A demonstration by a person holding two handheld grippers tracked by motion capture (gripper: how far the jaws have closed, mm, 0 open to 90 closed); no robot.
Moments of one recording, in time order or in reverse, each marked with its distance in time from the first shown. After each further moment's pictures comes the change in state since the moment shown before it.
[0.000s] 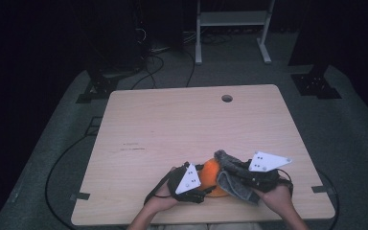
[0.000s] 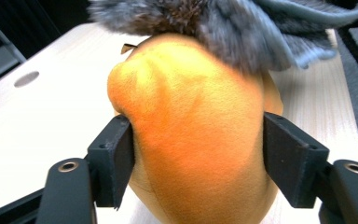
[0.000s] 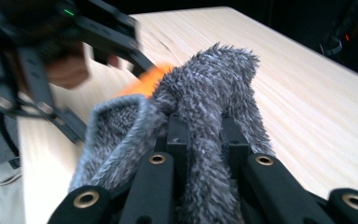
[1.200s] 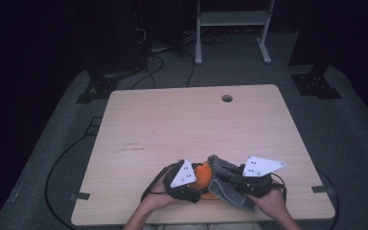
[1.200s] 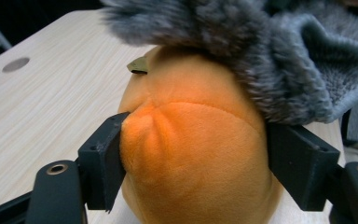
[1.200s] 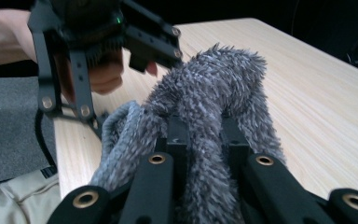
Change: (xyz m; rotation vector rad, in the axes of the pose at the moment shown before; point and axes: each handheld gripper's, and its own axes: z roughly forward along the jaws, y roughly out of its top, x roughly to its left) left arm 0.006 0.003 -0.009 0.030 -0.039 -0.025; right arm 0.020 0.007 0.010 -0.037 0.081 -0.001
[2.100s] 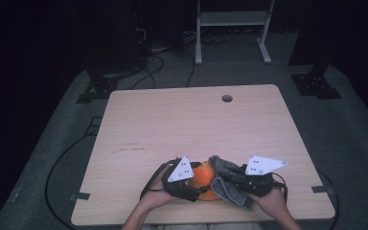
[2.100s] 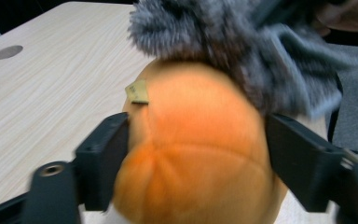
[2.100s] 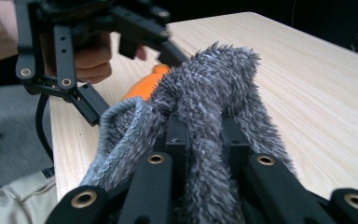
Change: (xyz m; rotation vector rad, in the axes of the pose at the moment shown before) left arm 0.009 0.002 -0.005 0.002 -0.027 -0.079; right arm -0.010 -0.014 0.000 -0.004 0.009 0.056
